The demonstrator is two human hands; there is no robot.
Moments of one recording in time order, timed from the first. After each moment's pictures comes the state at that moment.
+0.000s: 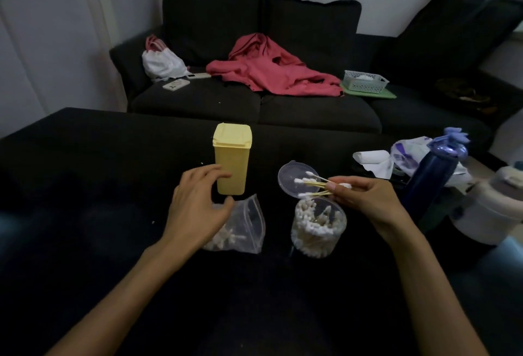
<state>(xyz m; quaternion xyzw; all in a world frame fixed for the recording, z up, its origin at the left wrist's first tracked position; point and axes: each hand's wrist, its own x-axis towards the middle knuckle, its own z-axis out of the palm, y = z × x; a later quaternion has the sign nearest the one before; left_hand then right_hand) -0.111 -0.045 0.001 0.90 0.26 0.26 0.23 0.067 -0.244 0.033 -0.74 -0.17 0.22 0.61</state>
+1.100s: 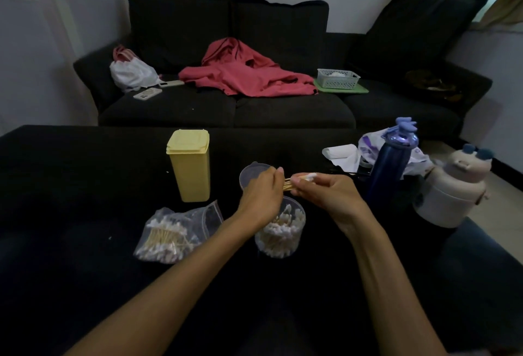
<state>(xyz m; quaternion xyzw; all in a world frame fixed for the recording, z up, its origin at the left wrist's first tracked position) 0.024 -0.135 0.011 0.86 0.18 0.16 0.45 0.078 -0.261 0.037 -0.68 -0.13 0.29 0.66</state>
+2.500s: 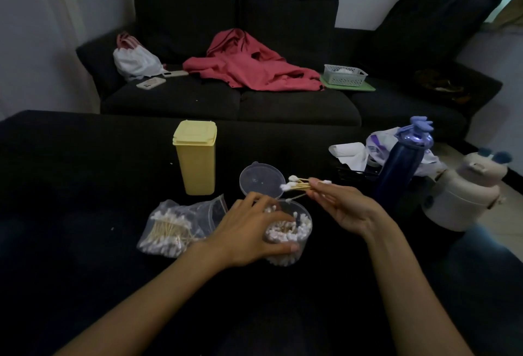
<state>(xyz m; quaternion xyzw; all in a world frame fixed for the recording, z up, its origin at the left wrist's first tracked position) -0.027 -0.111 -0.032 0.99 0.01 0.04 0.12 0.107 -0.259 0.014 -0.56 0.01 0.39 0.73</state>
